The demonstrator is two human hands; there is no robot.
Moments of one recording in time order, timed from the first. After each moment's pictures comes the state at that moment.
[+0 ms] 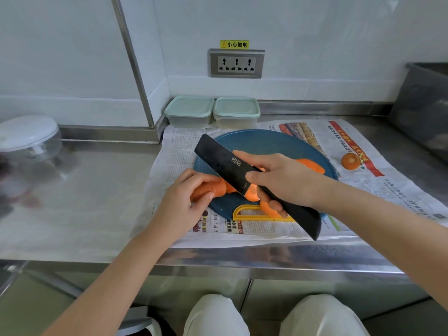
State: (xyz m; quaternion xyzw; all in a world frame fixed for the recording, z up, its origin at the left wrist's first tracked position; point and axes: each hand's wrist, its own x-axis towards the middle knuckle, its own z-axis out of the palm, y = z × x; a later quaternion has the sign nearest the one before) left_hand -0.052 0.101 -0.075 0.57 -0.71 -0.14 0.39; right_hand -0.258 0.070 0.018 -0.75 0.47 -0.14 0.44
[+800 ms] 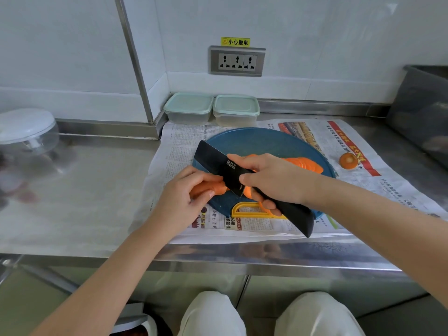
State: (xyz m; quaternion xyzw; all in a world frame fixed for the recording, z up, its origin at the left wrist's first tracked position) left_hand -0.052 0.102 -0.072 0.55 -0.71 -0.16 0.40; right_hand -0.248 0.065 0.014 -0.75 0.47 -0.10 0.45
